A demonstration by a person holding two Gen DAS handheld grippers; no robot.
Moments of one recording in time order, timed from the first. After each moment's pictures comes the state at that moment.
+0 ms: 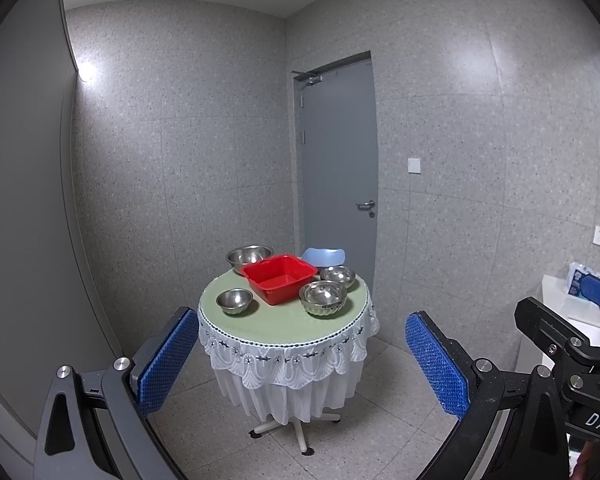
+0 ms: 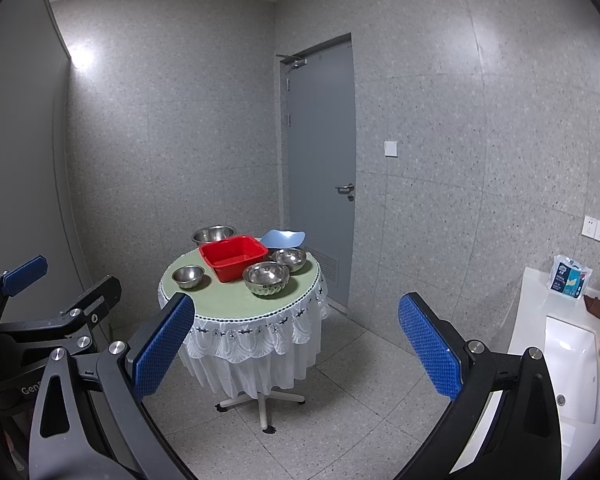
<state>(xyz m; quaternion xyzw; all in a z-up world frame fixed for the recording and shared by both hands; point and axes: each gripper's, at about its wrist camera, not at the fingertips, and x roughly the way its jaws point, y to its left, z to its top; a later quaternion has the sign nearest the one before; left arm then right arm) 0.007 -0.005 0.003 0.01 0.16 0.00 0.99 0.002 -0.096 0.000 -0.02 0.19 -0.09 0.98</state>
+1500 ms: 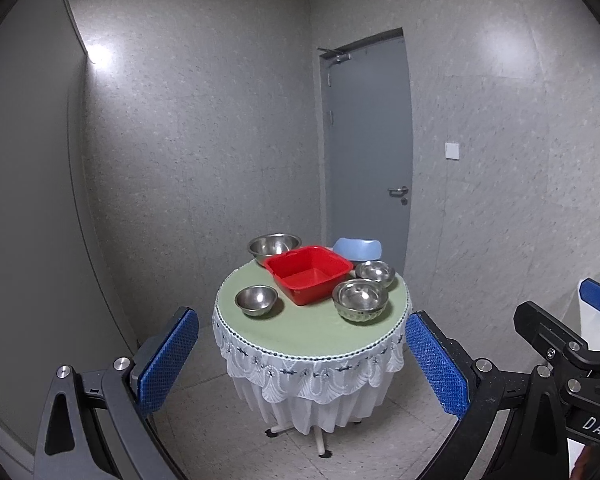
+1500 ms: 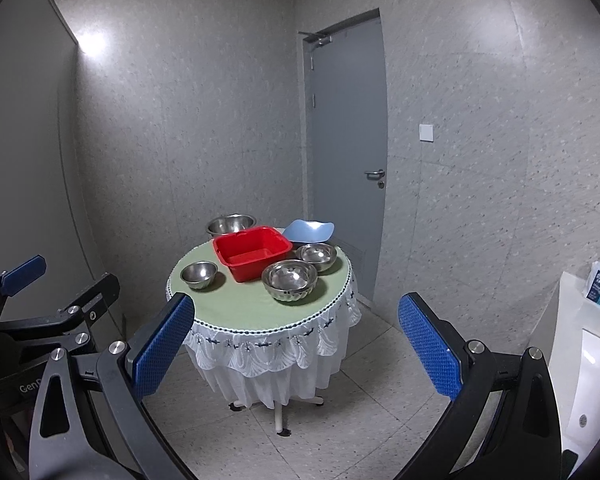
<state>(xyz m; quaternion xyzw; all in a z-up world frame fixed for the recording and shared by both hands) 0.174 0.024 -0.020 0.01 0.19 0.04 0.98 0.138 -0.089 -0.032 -0.02 0.22 -0.05 0.97</state>
